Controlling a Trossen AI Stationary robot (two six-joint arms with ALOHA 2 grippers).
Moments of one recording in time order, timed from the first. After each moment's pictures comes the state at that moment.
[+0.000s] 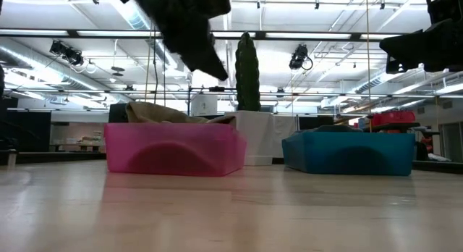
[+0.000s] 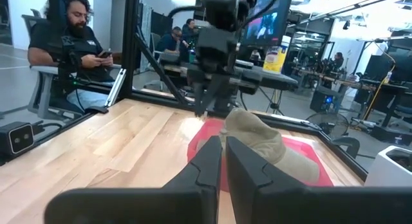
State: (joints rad) left arm -0.14 1.60 1.11 -0.31 -0.06 -0.07; right arm 0.21 0.00 0.02 0.04 0.09 -0.19
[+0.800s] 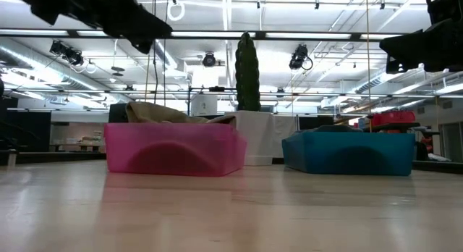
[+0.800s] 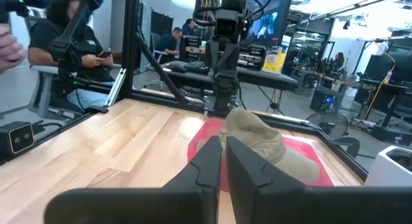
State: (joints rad) left arm -0.13 0.97 0.52 0.17 -0.05 0.04; right arm 0.21 0.00 0.02 0.04 0.09 -0.19
